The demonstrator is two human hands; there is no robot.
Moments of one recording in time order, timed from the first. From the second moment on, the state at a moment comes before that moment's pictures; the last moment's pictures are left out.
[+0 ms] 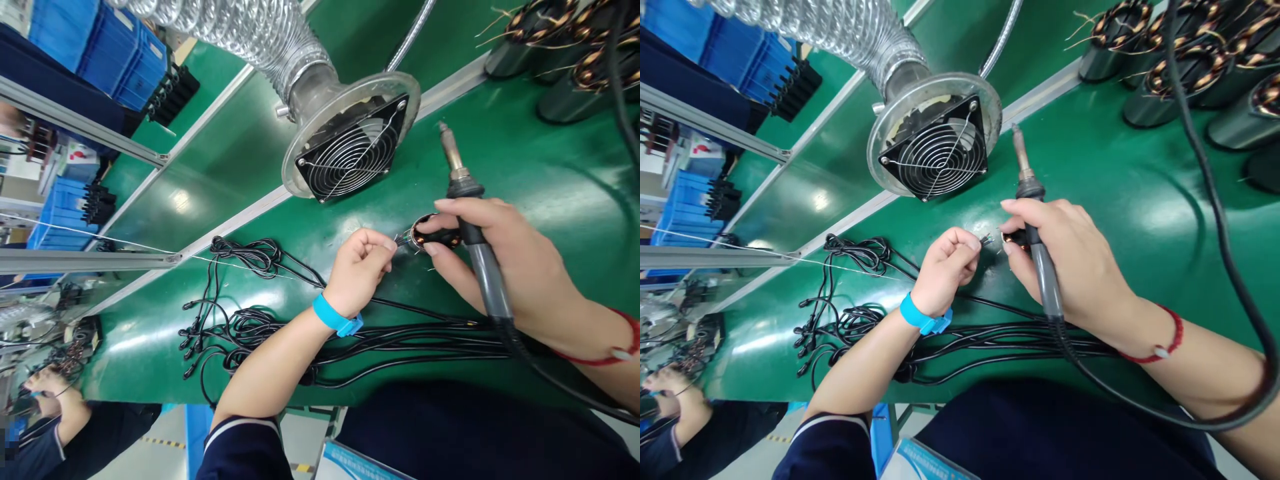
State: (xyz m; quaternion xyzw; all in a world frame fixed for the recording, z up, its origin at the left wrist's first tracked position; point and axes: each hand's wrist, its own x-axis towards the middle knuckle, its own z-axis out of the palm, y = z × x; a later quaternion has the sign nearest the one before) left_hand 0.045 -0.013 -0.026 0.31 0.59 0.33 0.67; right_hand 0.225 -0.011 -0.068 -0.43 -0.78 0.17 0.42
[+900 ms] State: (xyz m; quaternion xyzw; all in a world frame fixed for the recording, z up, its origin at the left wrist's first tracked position) left_hand 0.028 -0.019 -0.041 0.66 0.50 0.37 0.43; right_hand 0.219 -0.007 -0.073 -0.39 -0.74 0.30 0.45
